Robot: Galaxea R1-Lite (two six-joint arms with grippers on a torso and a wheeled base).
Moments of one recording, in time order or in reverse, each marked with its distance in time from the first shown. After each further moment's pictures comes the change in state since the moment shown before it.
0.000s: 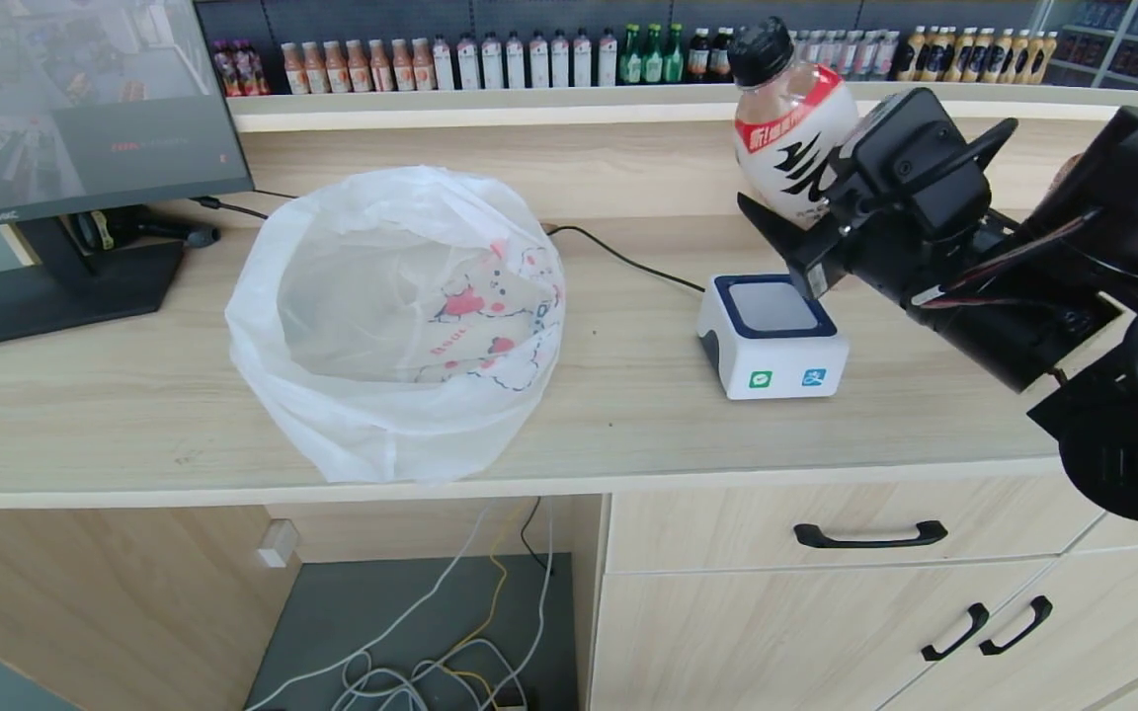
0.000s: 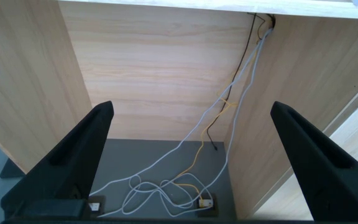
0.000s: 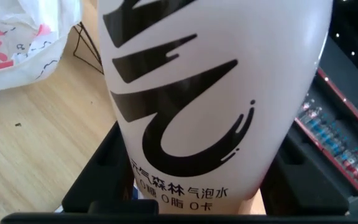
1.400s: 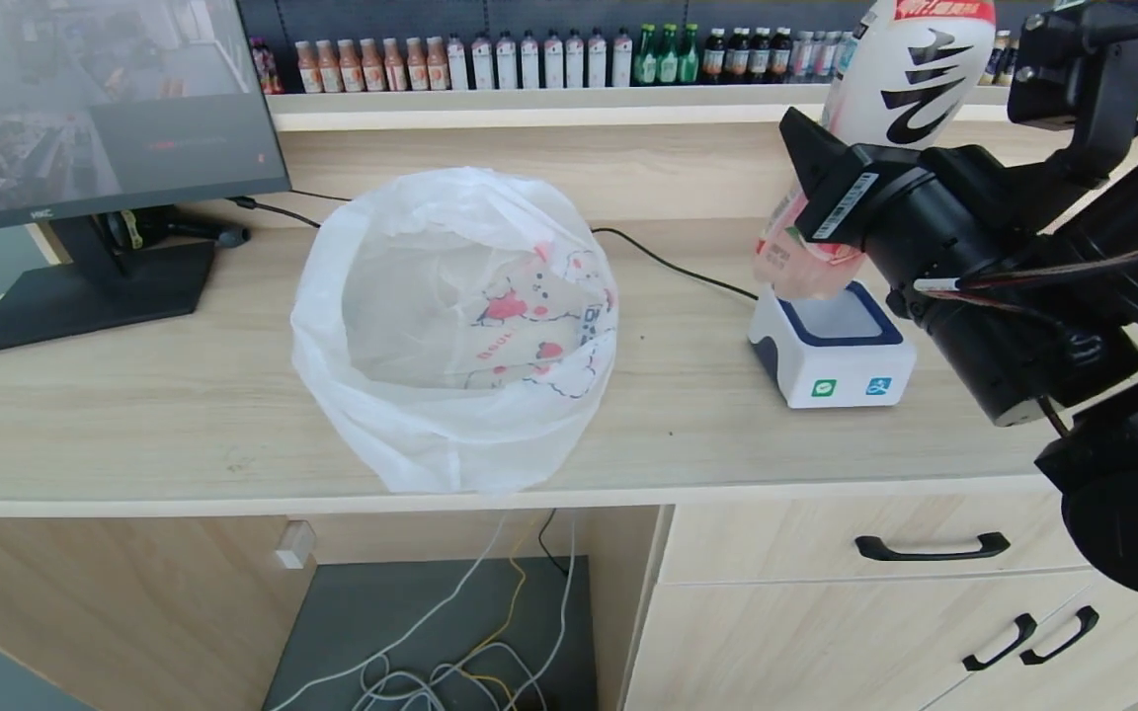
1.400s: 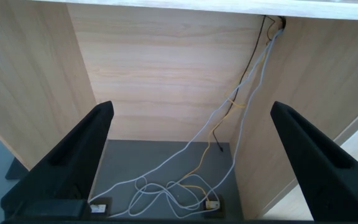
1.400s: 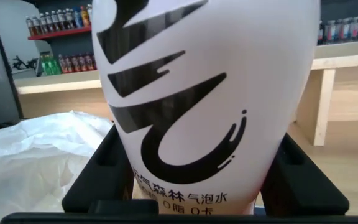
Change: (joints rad) left arm -0.001 0.000 0.000 0.000 0.000 0.004; right arm 0.131 -0.032 0.075 -0.211 -0.389 0.745
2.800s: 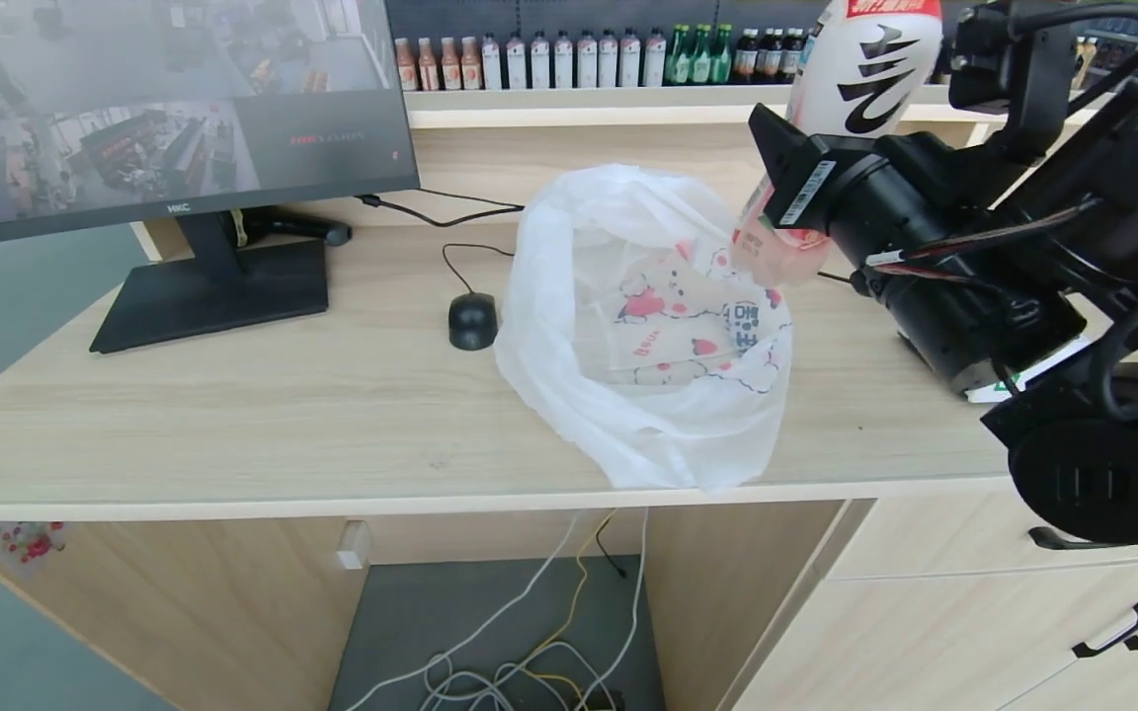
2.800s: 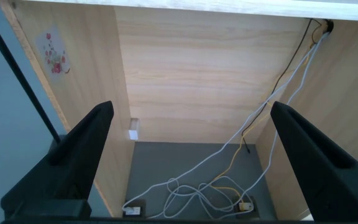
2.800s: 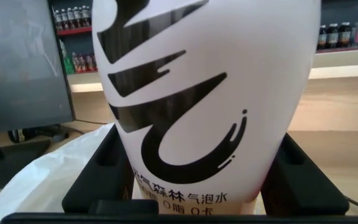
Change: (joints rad) left arm 0.001 0.000 0.000 0.000 0.000 0.002; right arm 0.007 0.074 -0.131 0.084 0.047 -0.009
